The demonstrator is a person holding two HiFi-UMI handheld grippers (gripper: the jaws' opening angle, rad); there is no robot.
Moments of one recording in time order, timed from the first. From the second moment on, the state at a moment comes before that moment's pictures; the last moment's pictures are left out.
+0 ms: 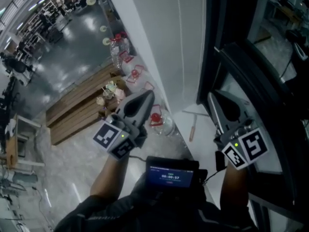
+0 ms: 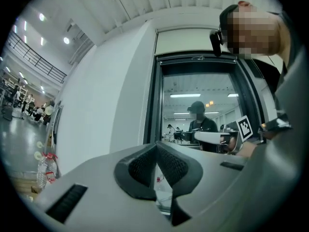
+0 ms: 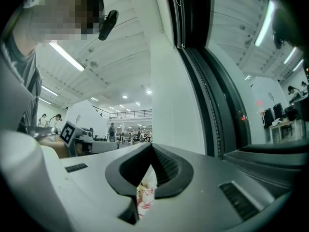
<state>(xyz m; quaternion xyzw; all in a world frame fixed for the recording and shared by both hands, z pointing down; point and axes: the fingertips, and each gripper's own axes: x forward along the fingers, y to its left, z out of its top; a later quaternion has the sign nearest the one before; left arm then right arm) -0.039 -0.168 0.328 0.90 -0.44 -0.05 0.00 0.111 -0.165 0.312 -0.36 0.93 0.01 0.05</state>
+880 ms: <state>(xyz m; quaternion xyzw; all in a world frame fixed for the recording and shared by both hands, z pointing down) -0.111 -0.076 0.371 0.92 -0.38 -0.05 0.01 0.039 -0.072 0.351 -0.44 0.90 -0.01 0.05</state>
